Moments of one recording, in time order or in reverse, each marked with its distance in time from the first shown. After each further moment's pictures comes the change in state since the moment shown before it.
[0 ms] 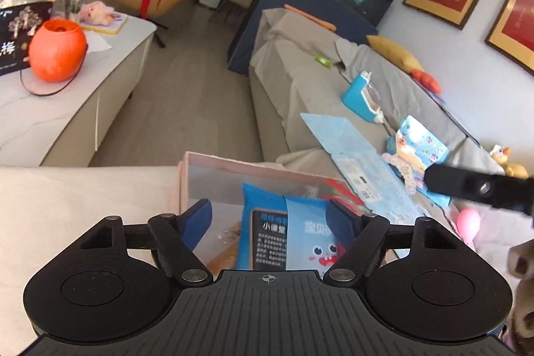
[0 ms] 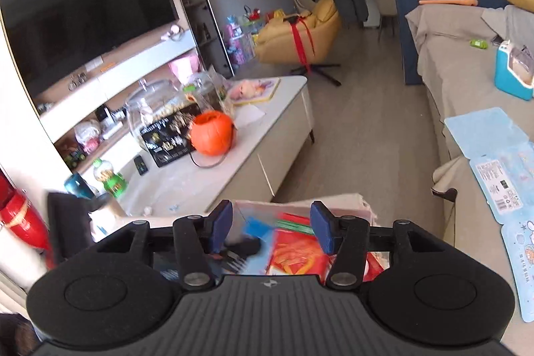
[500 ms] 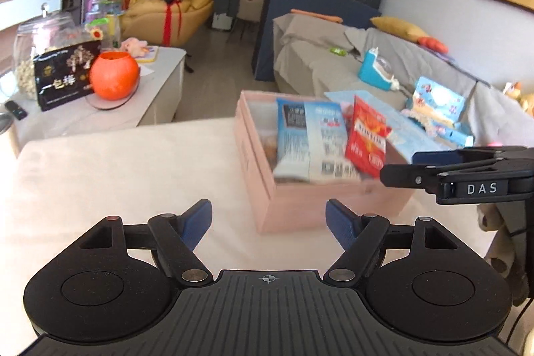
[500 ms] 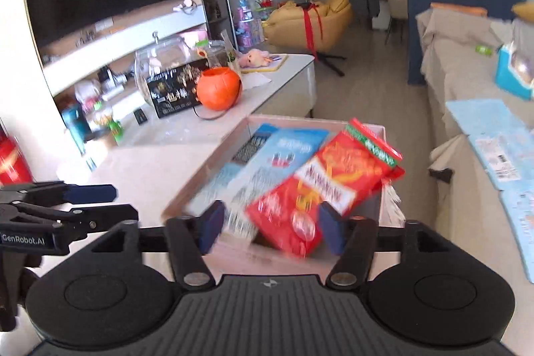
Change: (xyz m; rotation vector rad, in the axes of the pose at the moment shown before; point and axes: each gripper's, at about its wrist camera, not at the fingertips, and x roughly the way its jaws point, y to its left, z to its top) left arm -0.139 -0.025 -0.133 0.228 -0.038 0.203; right arm -0.023 0.044 -0.133 -0.145 0.013 -0.054
